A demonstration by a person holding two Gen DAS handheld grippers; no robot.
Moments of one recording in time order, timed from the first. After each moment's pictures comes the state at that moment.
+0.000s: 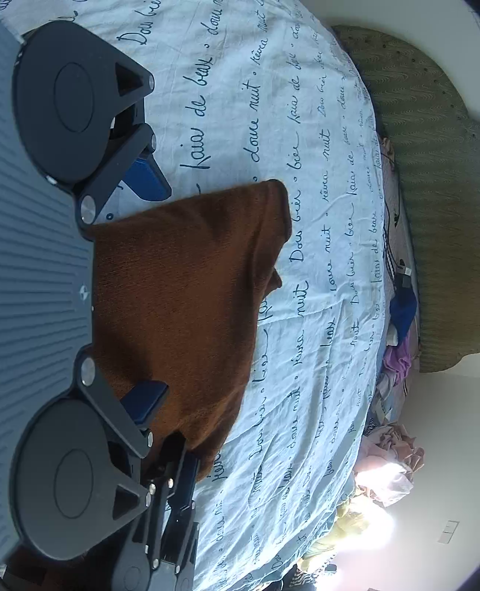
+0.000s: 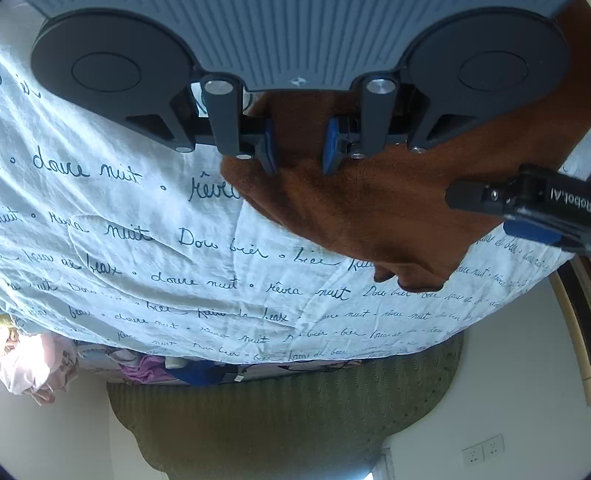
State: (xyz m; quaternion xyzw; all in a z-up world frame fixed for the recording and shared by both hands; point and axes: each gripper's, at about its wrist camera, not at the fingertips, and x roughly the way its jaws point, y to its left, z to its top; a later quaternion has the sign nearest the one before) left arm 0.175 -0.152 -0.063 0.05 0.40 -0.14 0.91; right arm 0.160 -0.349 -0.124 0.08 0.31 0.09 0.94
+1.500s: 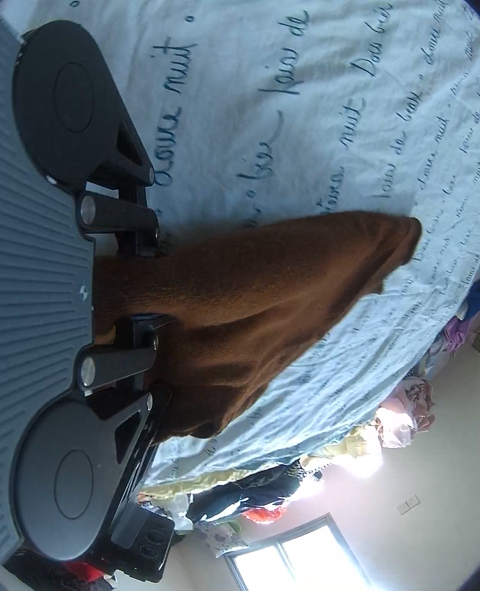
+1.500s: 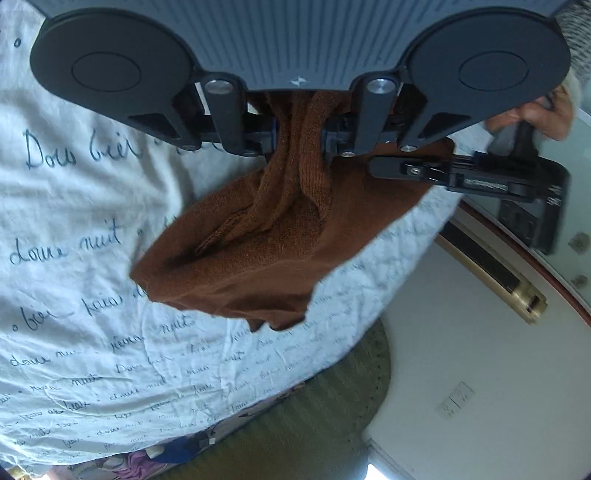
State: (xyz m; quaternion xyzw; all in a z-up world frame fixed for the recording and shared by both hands) left arm 0.104 -0.018 -0.070 -0.15 0.55 -0.29 0.77; right arm 0.032 -0.305 -0.106 0.27 0.37 0.19 0.87
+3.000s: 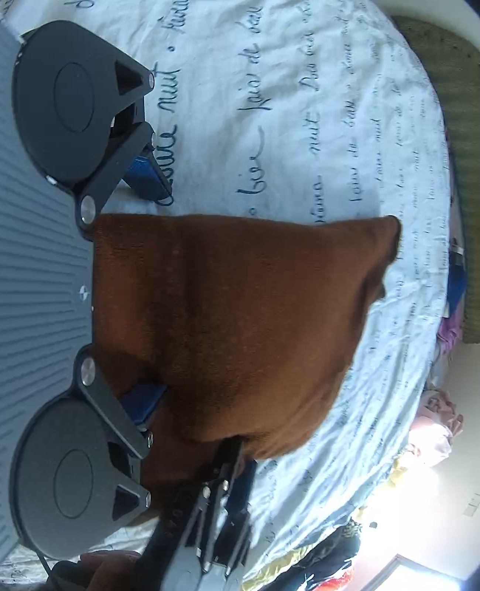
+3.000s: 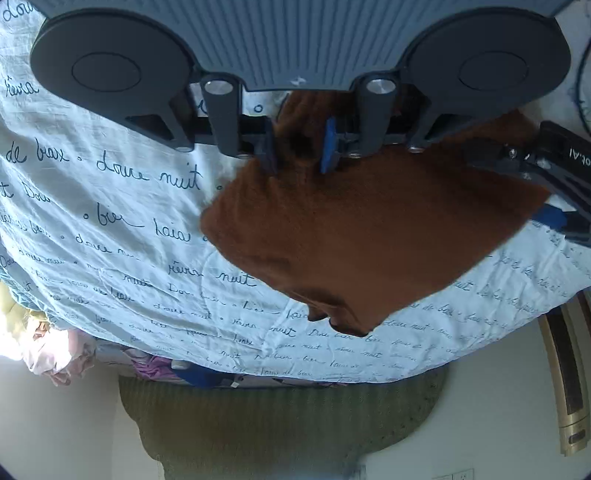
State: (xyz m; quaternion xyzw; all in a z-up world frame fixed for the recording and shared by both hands) left arm 0.056 -0.069 -0.088 0.04 0.46 -0.20 0.86; right arm 0.036 -0.268 -0.110 0.03 0.32 0.04 0.94
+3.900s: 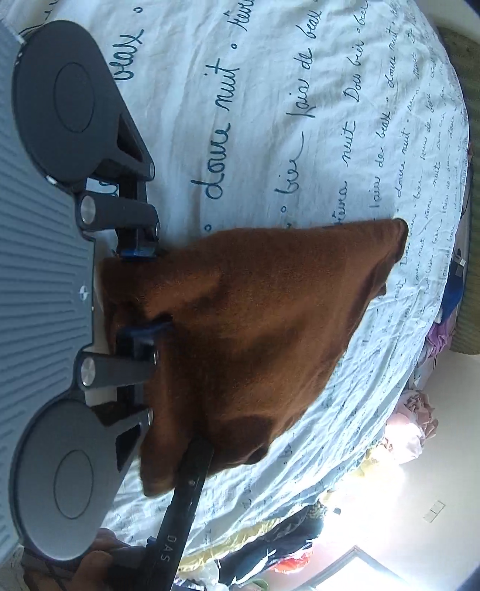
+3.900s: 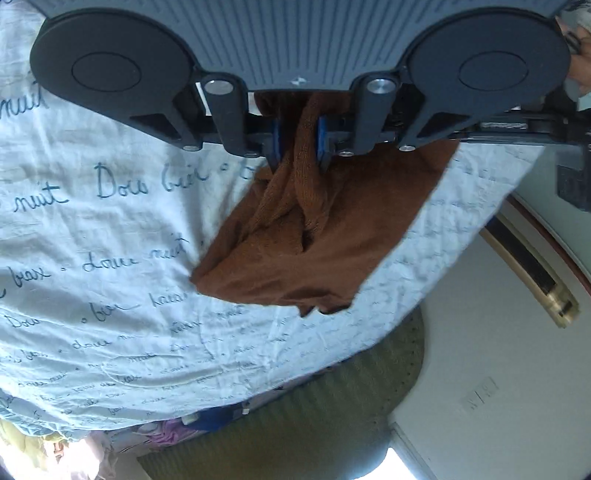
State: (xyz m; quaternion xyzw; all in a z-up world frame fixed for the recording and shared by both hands) left arm 0.032 -0.047 -0.082 -0.05 0.47 -0.22 0.85; right arm -0.002 -0.317 -0.112 0.23 0.35 0.11 0.90
